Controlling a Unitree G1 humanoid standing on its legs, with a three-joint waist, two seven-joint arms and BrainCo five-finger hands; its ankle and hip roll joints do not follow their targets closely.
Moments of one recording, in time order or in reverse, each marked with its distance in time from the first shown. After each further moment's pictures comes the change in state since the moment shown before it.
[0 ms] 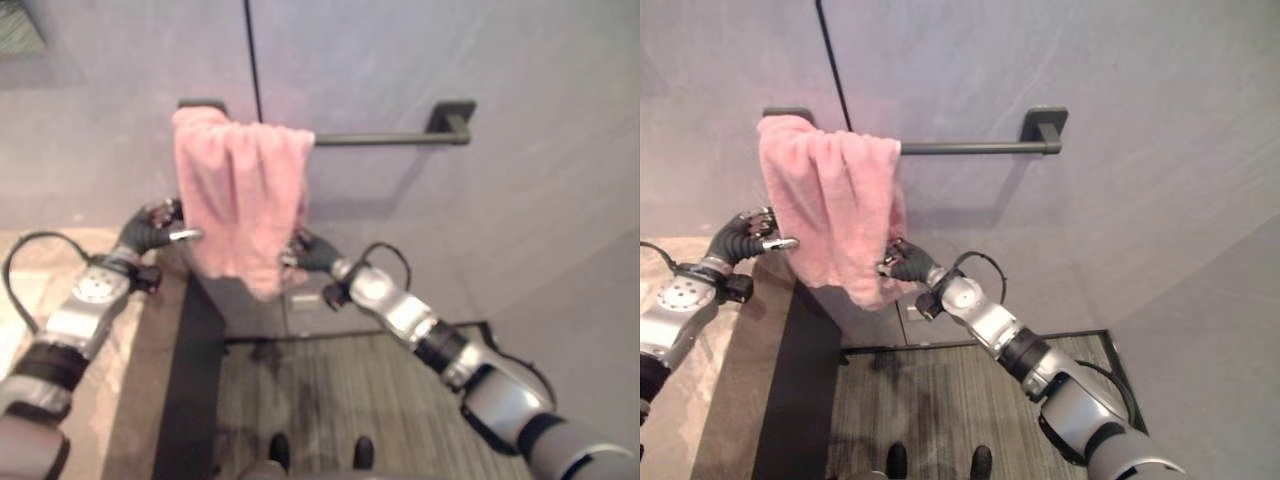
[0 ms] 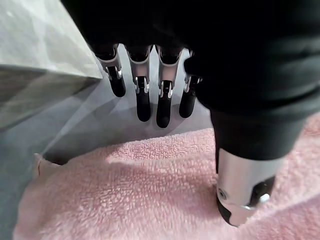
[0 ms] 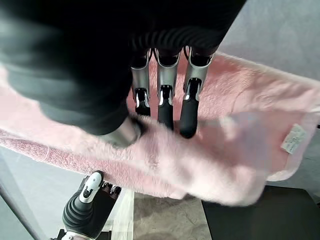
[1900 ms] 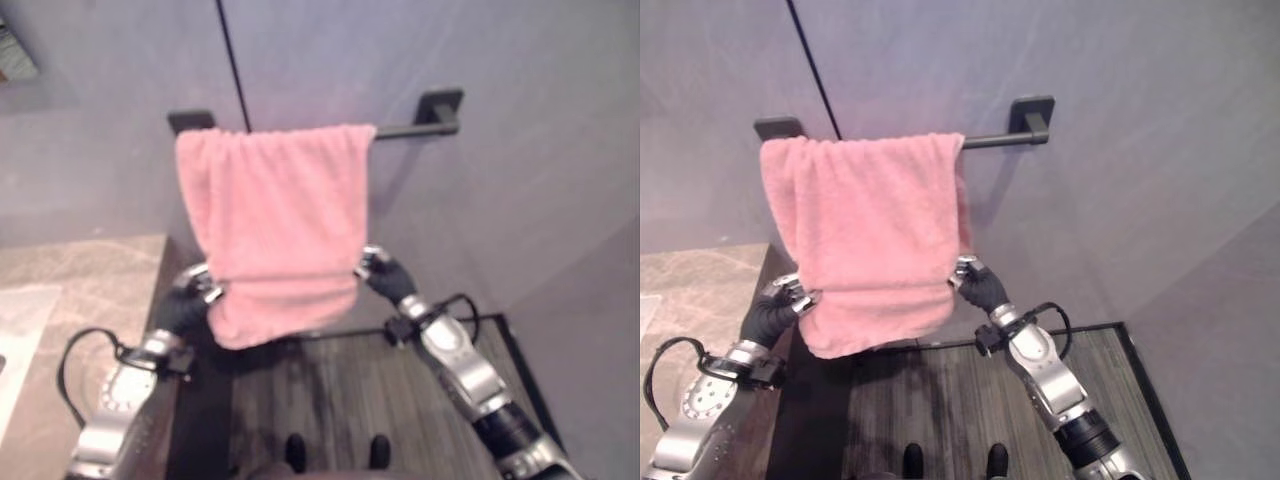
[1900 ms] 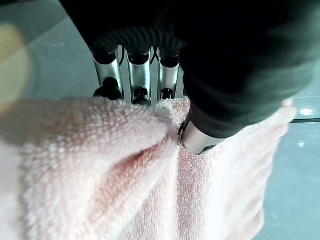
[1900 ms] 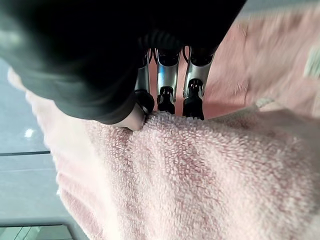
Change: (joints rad) left arm 0.634 -0.368 0.350 -0.671 0.056 -0.057 -0.085; right arm 0.525 -0.126 -0.345 -0.474 0.012 -0.103 0.031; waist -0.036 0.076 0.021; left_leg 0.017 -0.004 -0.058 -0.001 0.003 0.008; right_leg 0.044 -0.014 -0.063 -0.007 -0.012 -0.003
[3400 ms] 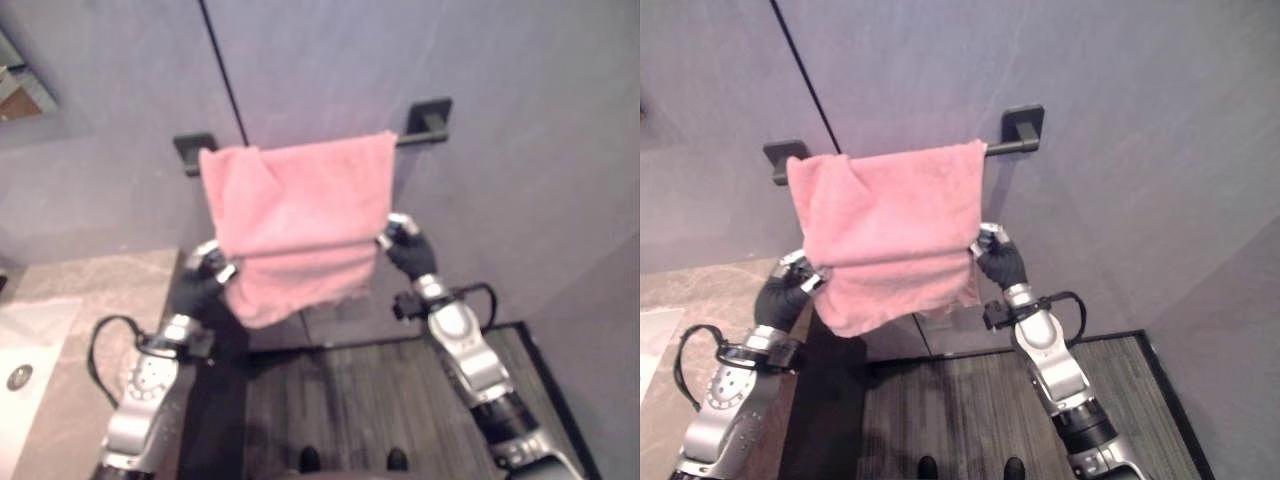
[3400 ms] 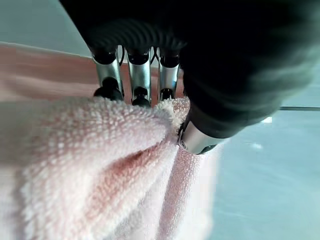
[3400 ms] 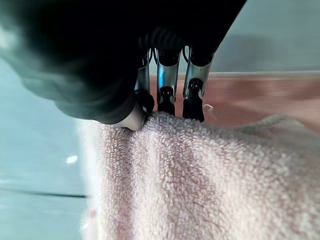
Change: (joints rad) left arm -0.065 -0.129 -0.107 0.073 0.014 0.005 0.044; right arm -0.005 0.045 -0.078 0.106 -0.103 -0.071 -0.125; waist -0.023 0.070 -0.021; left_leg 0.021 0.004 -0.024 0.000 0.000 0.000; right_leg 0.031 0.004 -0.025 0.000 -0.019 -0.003
